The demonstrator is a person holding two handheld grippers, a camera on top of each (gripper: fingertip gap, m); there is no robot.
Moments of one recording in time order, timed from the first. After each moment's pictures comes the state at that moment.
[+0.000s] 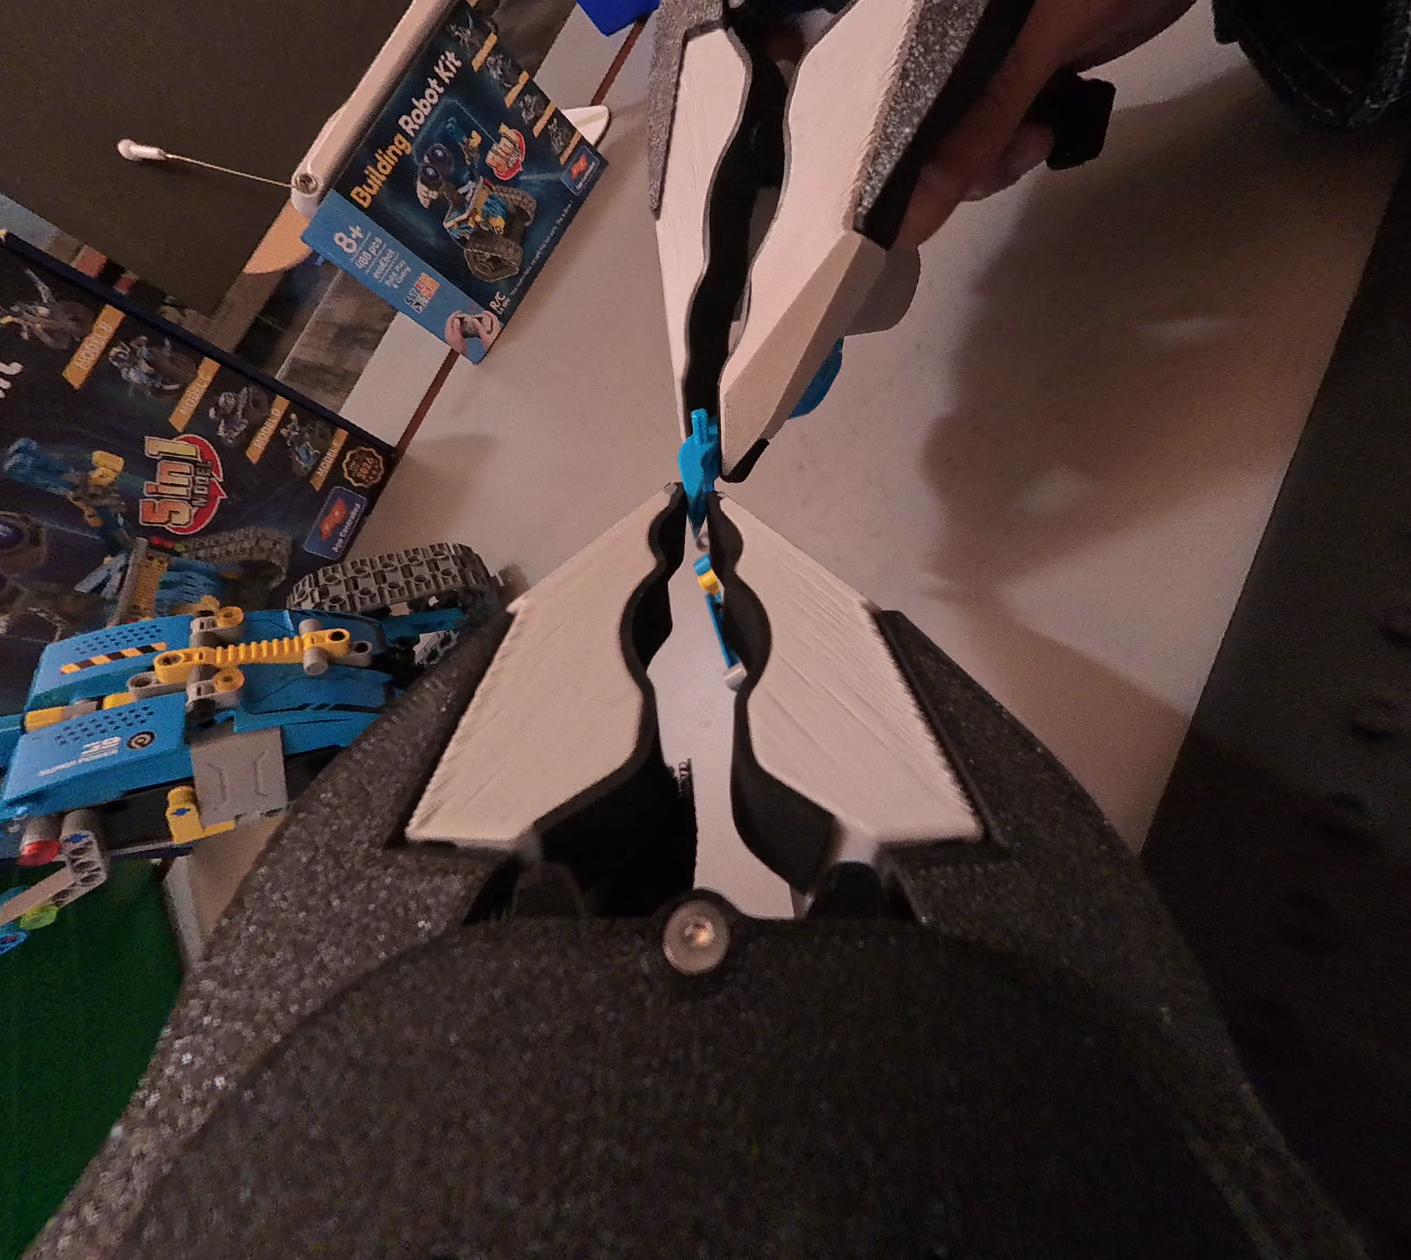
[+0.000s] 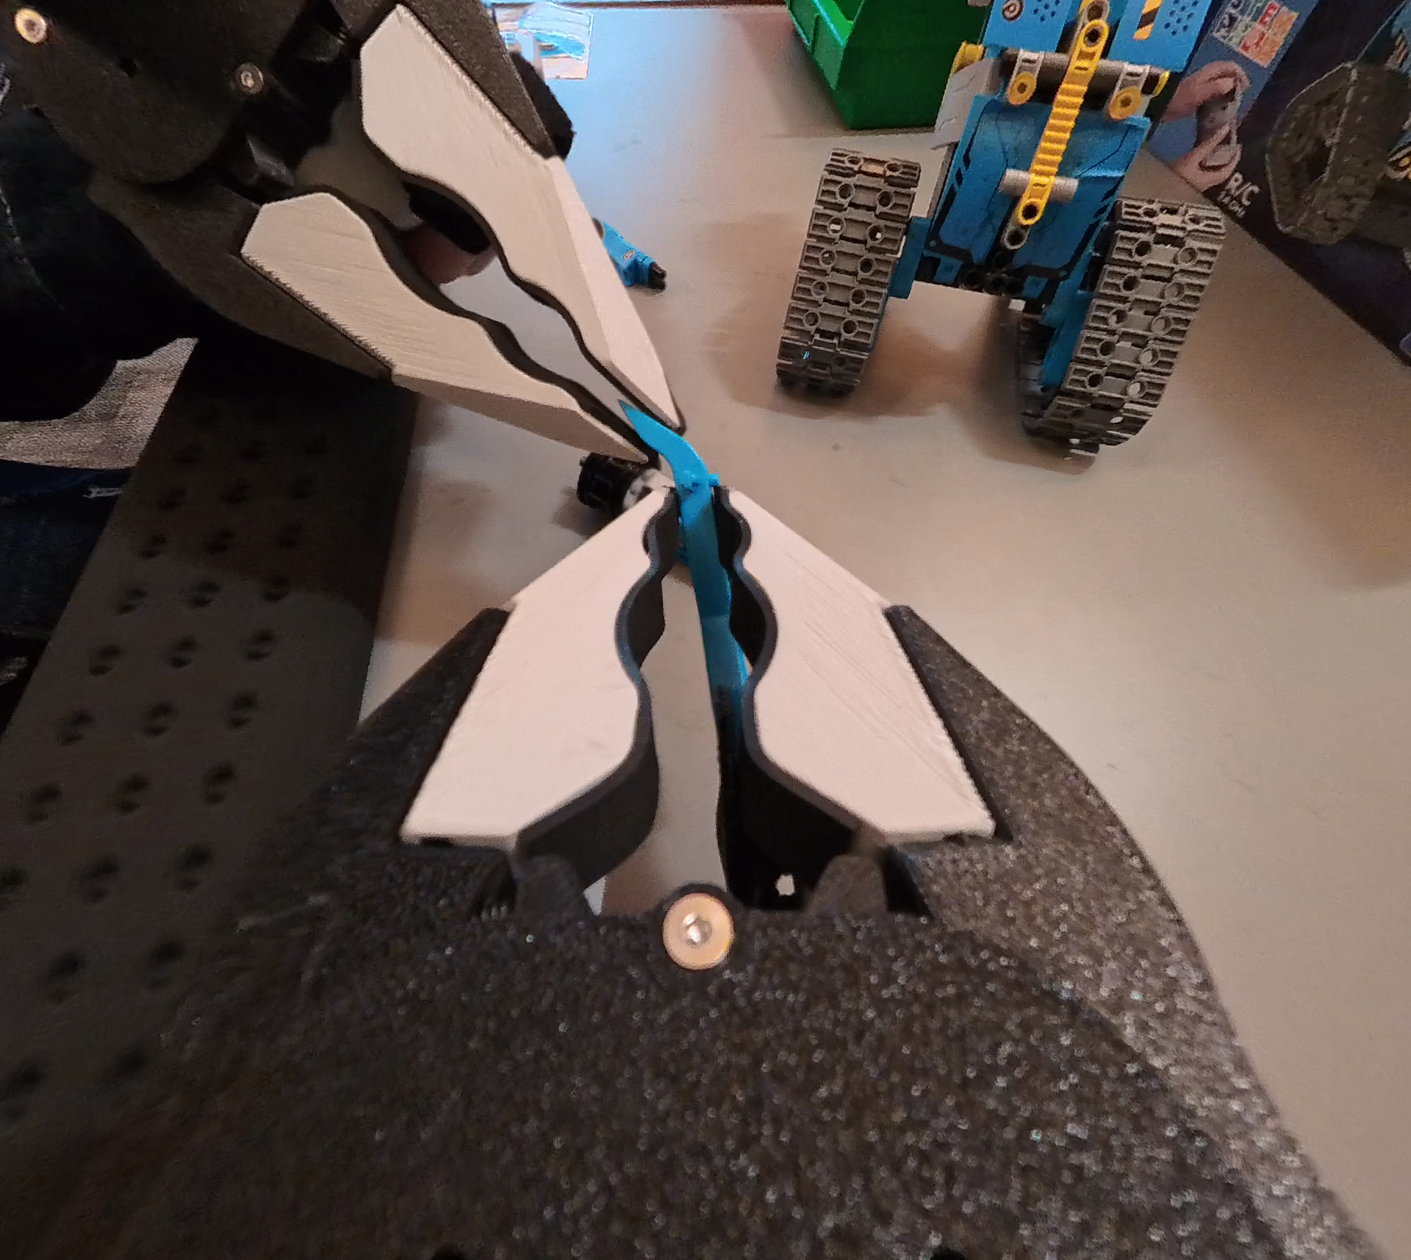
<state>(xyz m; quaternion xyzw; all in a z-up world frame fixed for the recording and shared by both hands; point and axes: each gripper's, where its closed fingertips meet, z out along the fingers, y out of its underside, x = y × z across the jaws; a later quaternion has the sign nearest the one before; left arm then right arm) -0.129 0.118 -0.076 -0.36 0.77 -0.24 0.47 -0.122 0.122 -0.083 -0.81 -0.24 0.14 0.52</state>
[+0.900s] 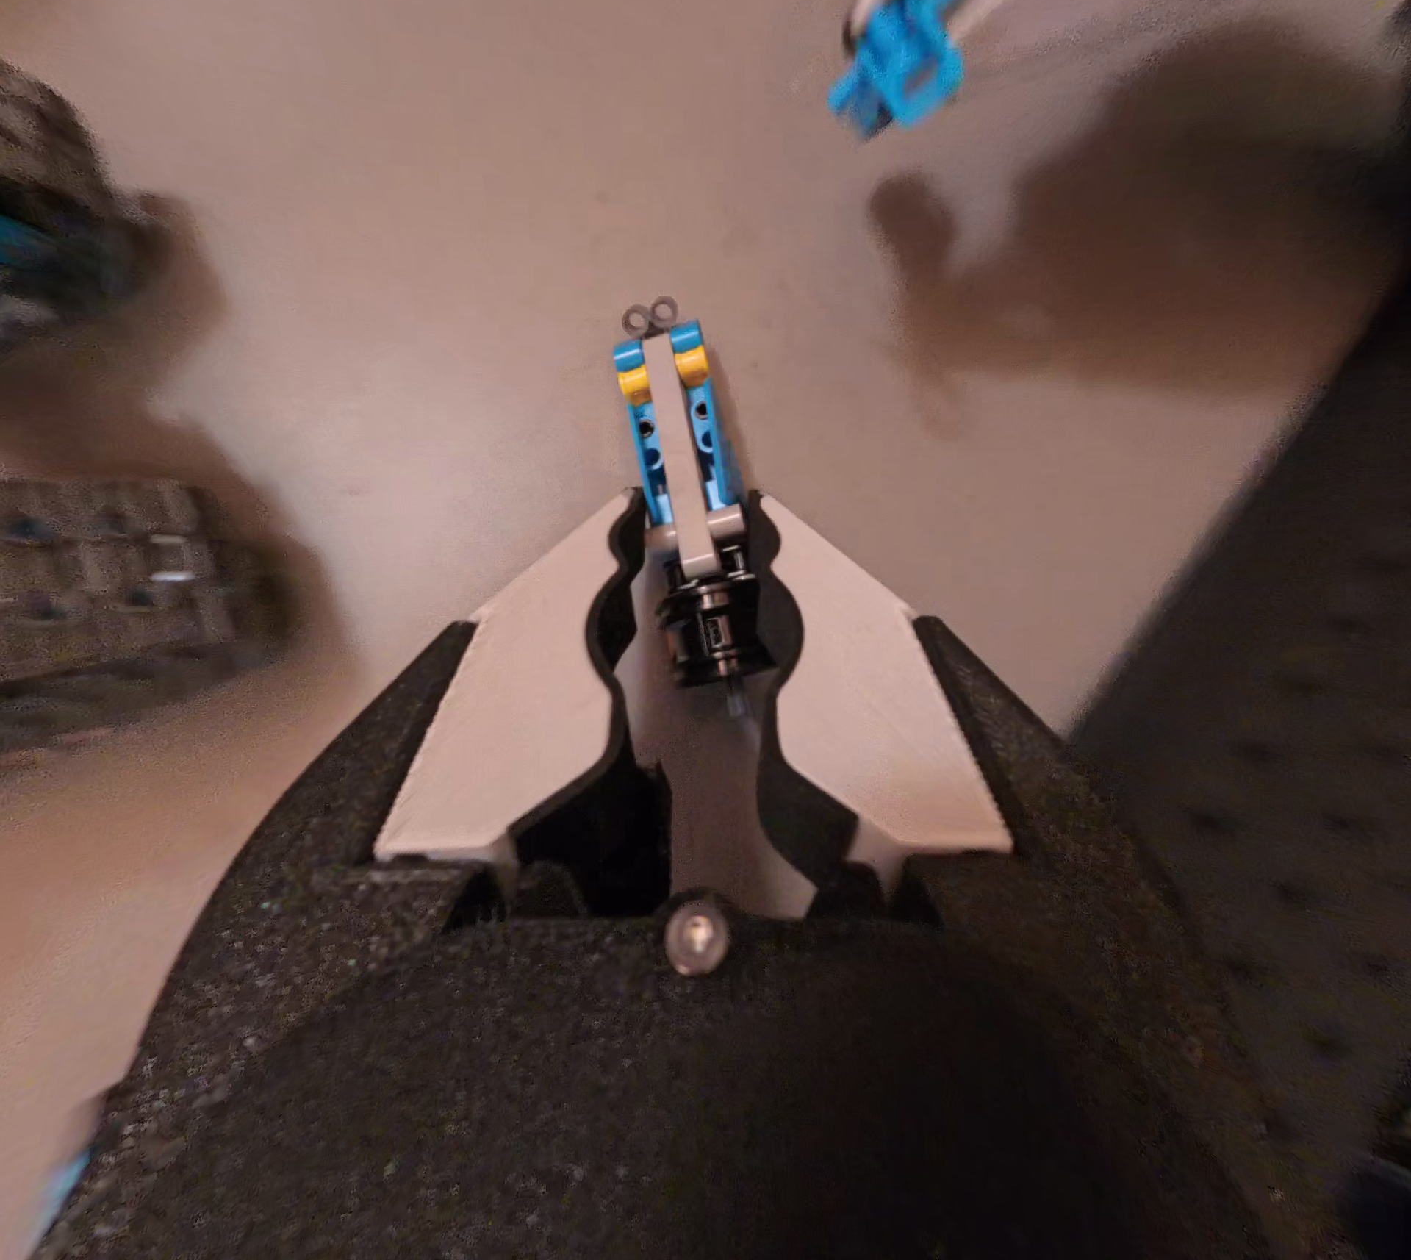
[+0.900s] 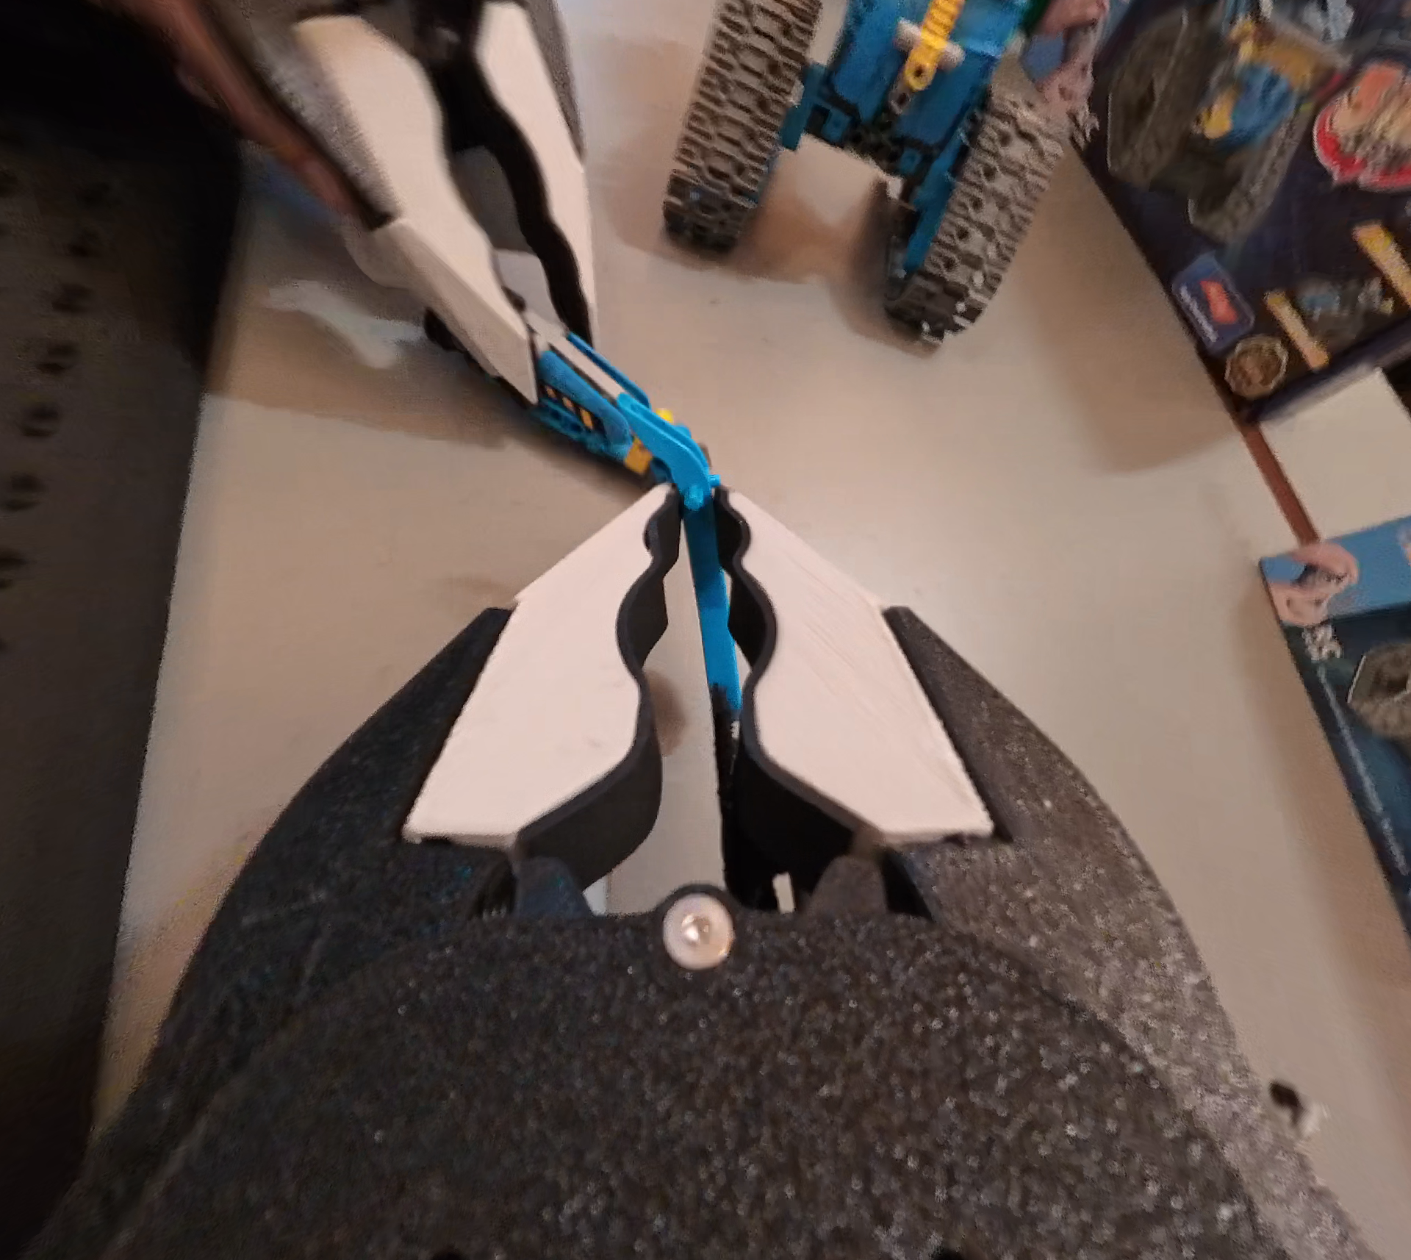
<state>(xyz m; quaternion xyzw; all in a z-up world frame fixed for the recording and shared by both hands) -0.129 0.126 -0.146 -0.62 0.68 -0.35 0.19 -0.071 0.095 -0.096 -0.83 -0.28 0.00 0.48</state>
